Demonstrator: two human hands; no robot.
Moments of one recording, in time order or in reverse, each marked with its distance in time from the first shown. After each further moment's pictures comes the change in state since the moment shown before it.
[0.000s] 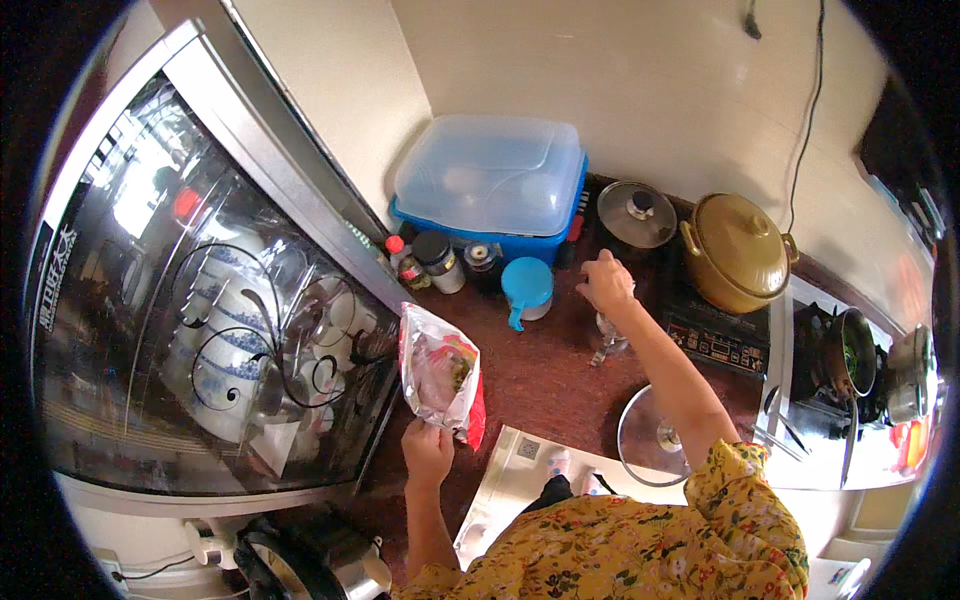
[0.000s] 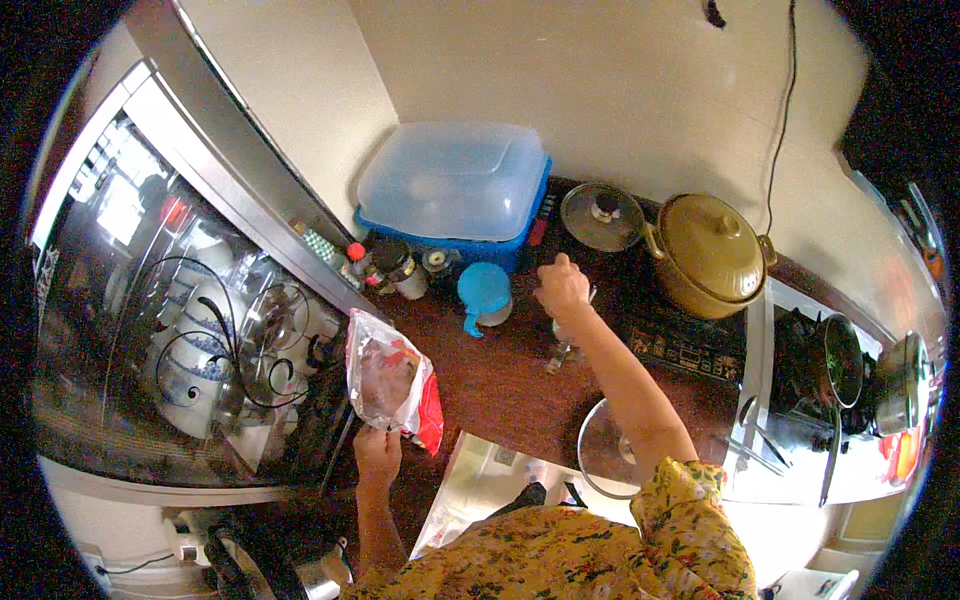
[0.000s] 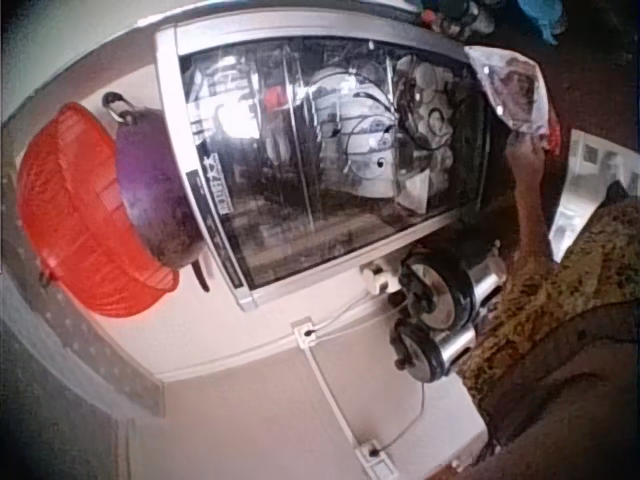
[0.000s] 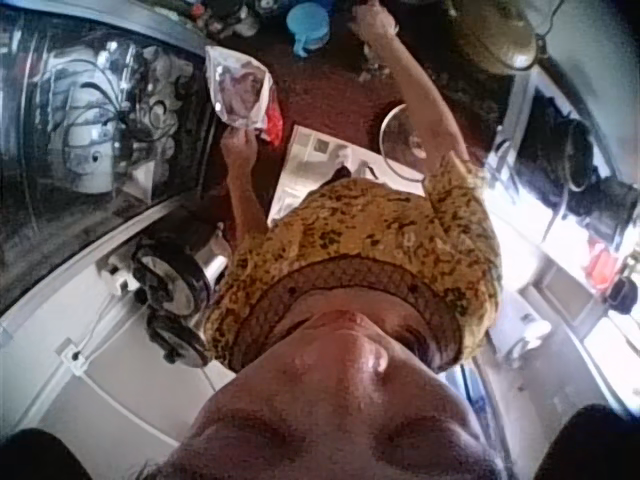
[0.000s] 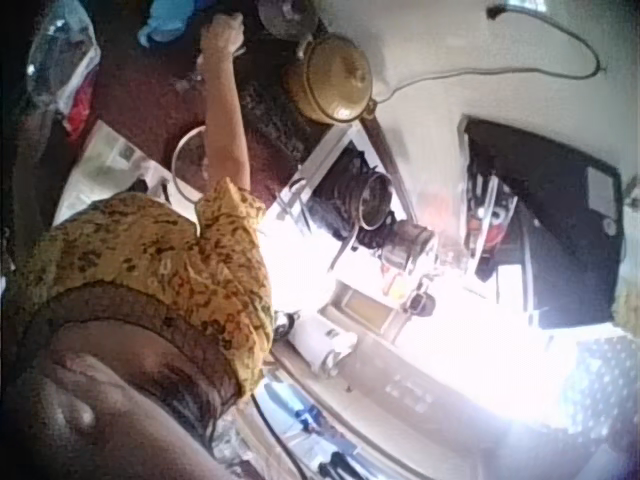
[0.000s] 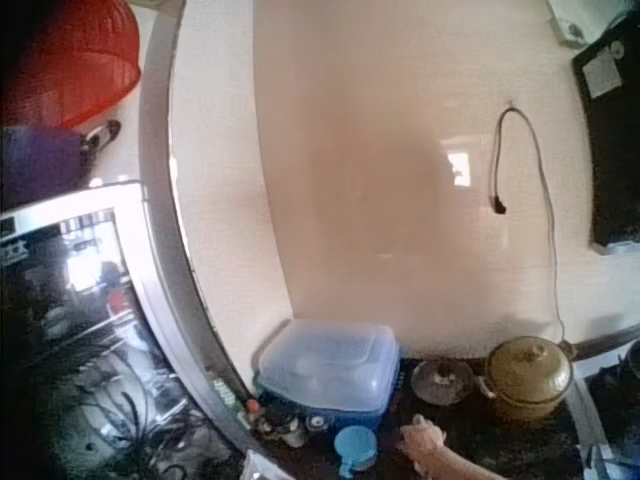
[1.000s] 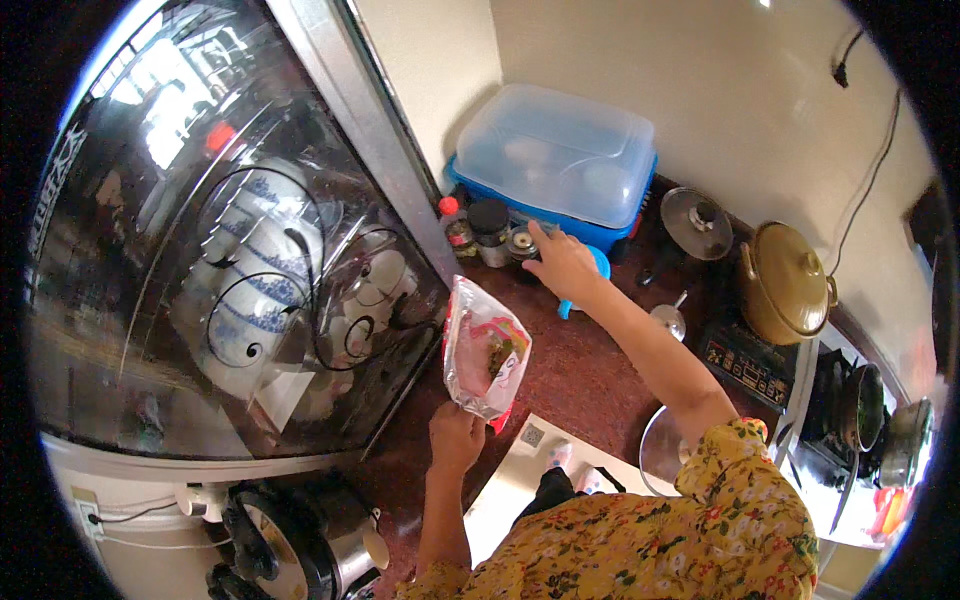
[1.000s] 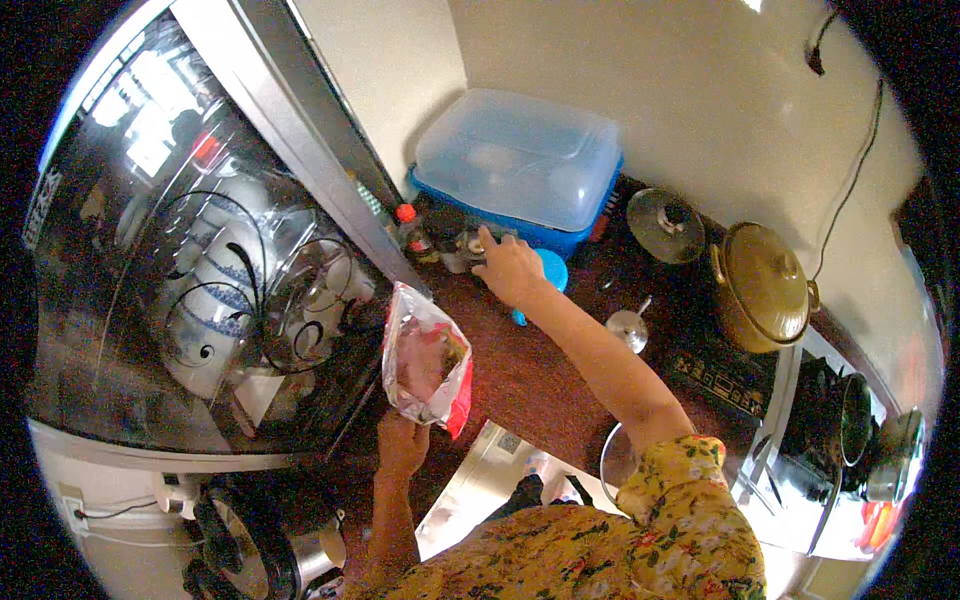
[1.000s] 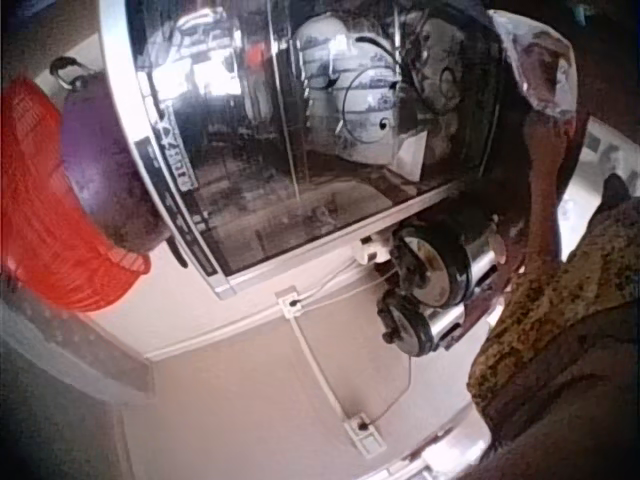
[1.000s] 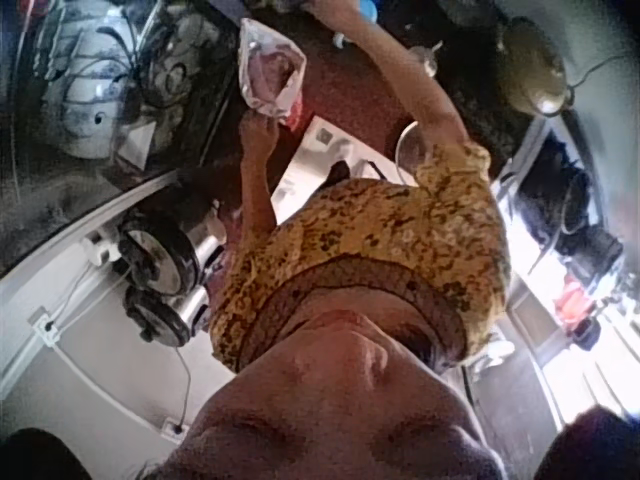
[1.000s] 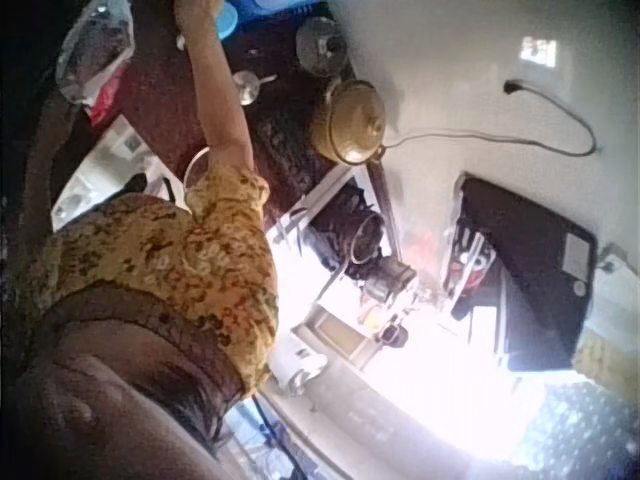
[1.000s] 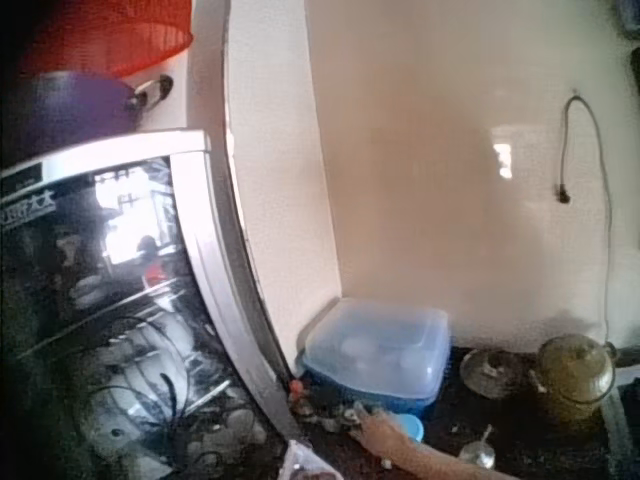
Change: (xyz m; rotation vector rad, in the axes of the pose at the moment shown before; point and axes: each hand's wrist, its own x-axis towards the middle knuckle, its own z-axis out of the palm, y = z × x) left_hand -0.017 -0.009 0.005 0.109 -0.076 -0.129; right_hand 0.026 -0.138 0.012 0.150 0.141 -0.413
